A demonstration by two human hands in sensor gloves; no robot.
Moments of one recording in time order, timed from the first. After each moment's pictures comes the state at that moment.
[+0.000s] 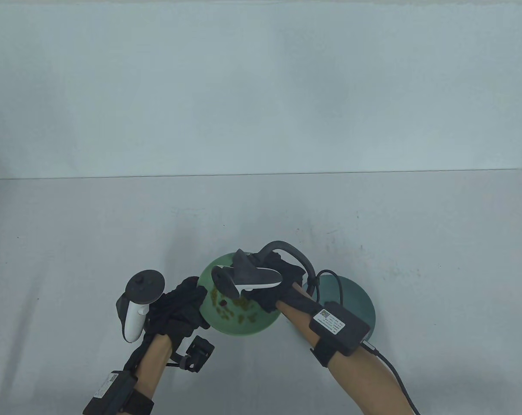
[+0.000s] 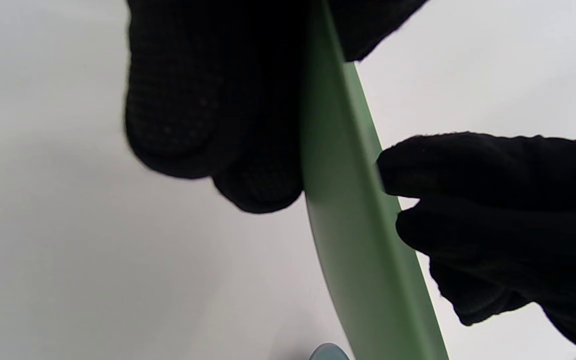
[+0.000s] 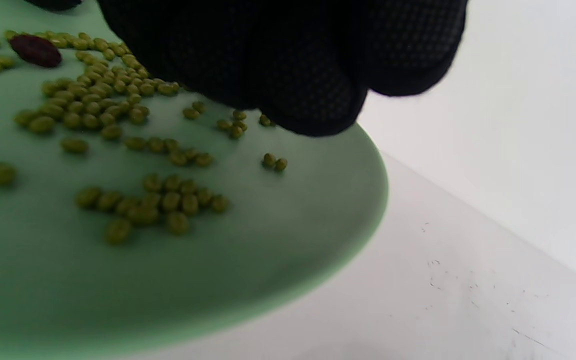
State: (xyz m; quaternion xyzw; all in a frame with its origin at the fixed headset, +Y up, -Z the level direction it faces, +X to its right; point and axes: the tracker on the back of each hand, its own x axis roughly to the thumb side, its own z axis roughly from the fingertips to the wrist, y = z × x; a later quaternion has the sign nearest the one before) left_hand -0.217 -0.705 -0.351 -0.13 0.01 0.54 0.83; right_hand -0.035 -0.624 -0.381 -0.30 -0.06 -0.93 0.19
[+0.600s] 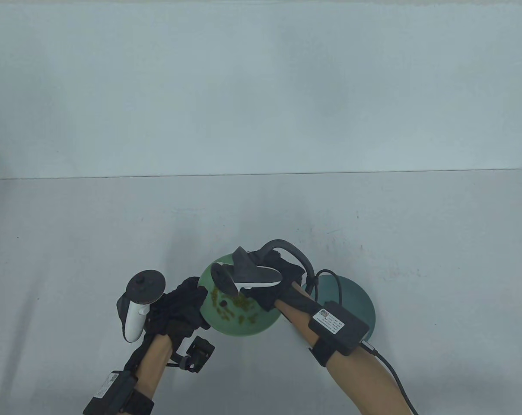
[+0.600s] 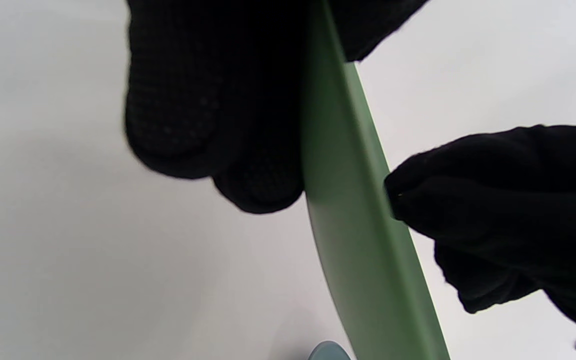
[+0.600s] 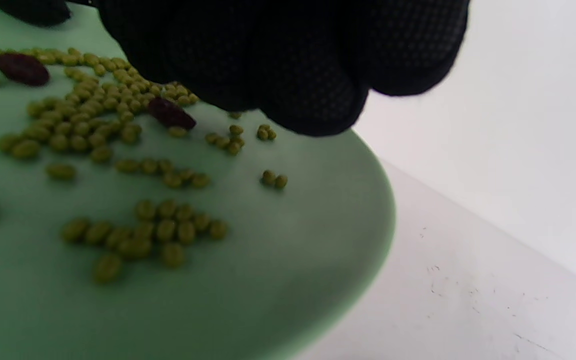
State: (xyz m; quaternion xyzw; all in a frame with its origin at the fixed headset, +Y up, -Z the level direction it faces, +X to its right) left_hand -0.217 -0.705 -0.352 -0.13 0.01 0.54 0.83; right_hand -0.037 -0.622 -0.383 -0.29 -0.04 -0.94 0.19
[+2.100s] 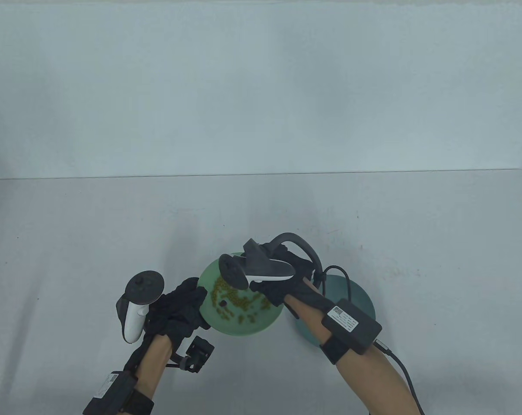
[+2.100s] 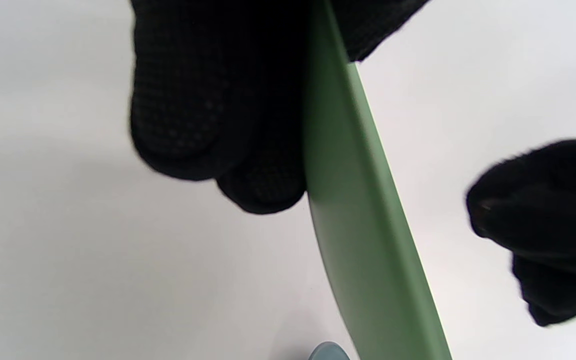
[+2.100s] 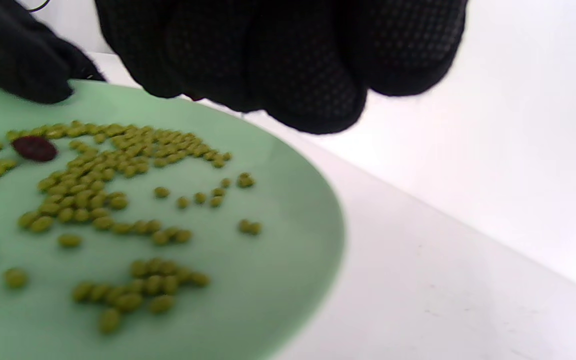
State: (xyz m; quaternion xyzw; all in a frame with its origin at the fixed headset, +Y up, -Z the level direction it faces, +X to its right) left_hand -0.218 -0.706 -0.350 -0.14 0.01 0.54 0.83; right_hand -0.010 -0.589 -0.381 -0.28 -0.02 -0.95 0.15
